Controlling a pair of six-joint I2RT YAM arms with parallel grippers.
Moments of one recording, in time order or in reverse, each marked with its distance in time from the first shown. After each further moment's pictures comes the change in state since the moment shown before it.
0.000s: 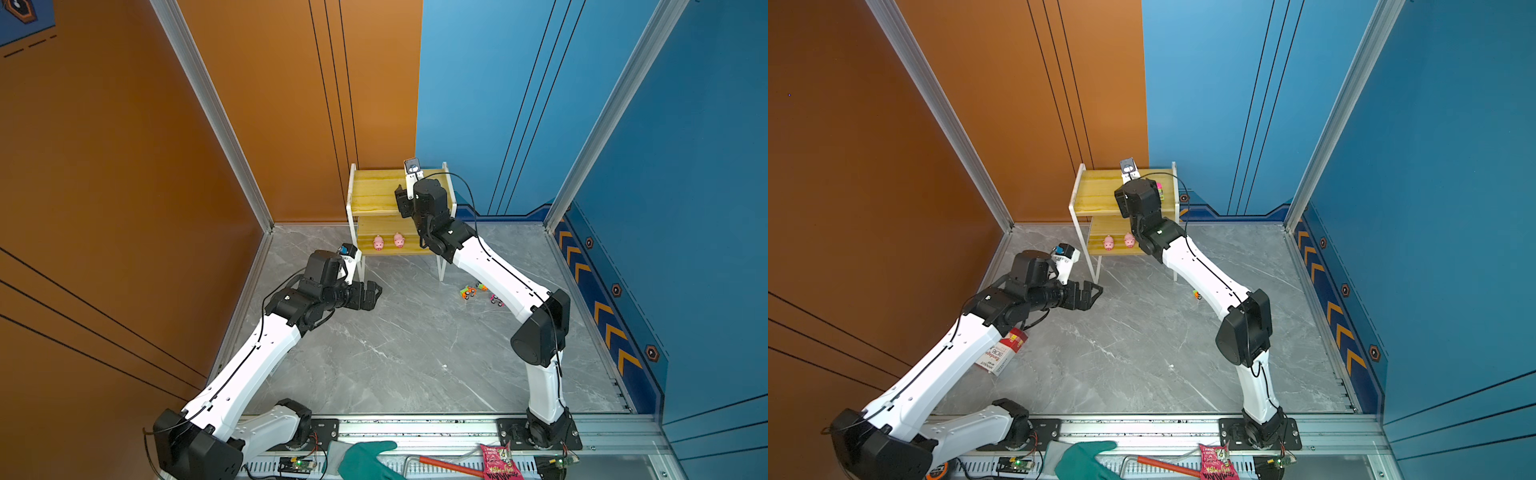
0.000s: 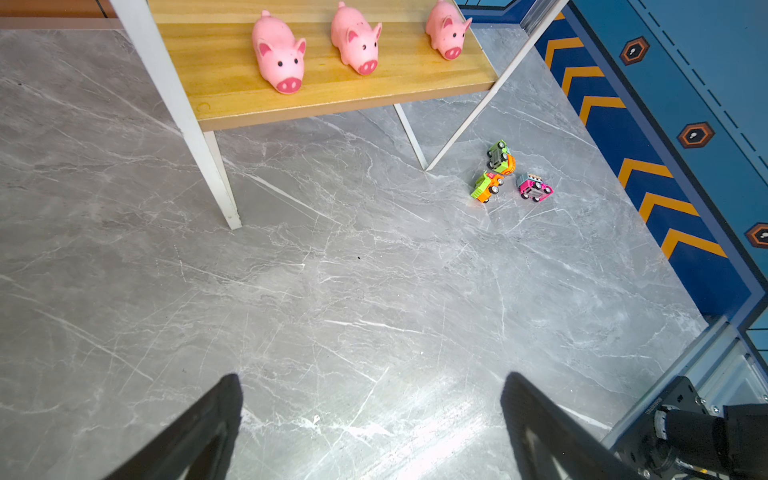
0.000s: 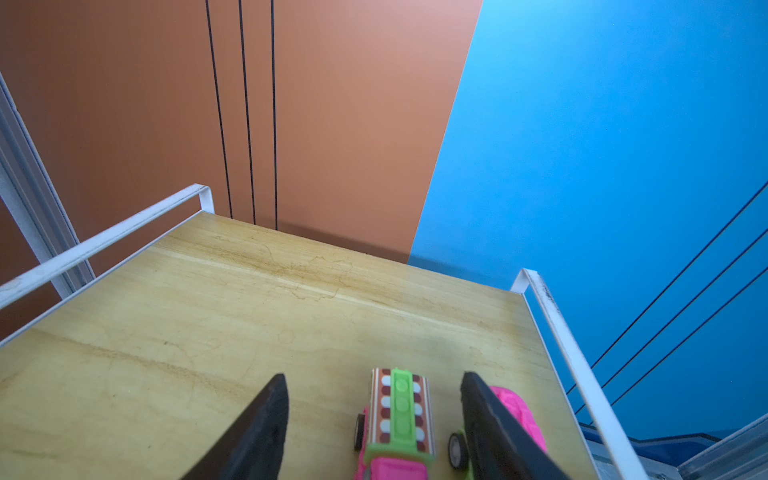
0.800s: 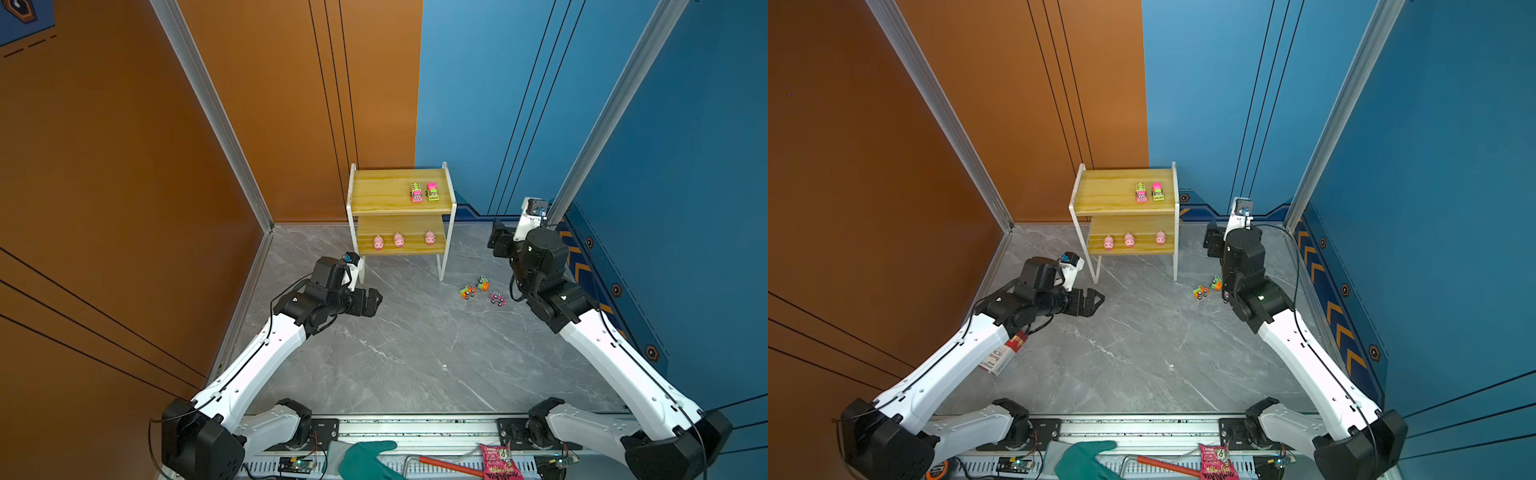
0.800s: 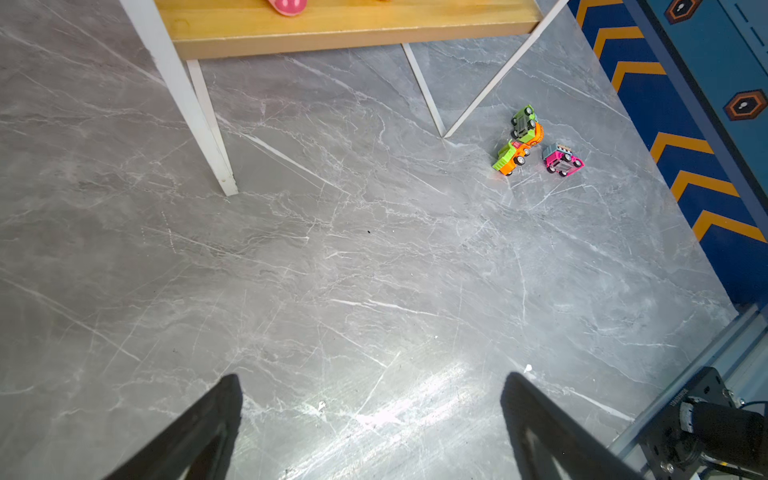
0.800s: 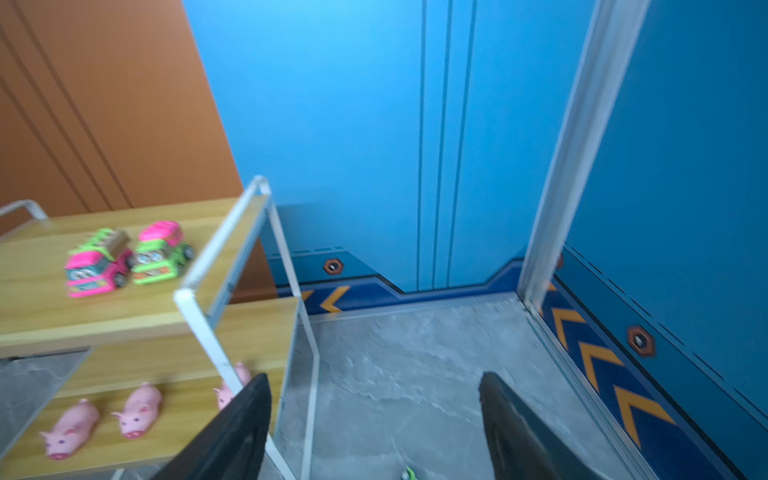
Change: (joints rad) left arm -0.023 0.032 -0.081 0.036 -0.011 -0.004; right arm -0.282 -0.926 -0.990 -0.032 -0.006 0.311
